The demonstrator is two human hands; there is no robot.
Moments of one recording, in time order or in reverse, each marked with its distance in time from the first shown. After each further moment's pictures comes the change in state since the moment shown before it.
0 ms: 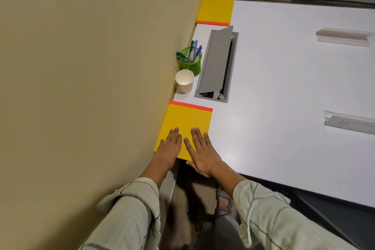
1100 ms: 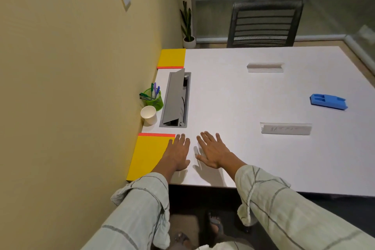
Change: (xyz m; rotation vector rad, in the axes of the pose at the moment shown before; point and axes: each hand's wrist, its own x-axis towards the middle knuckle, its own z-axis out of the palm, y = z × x) left_hand -0.018 0.137 -0.127 0.166 0.198 0.198; right_hand -0.113 0.133 -0.097 -0.009 0.016 0.270
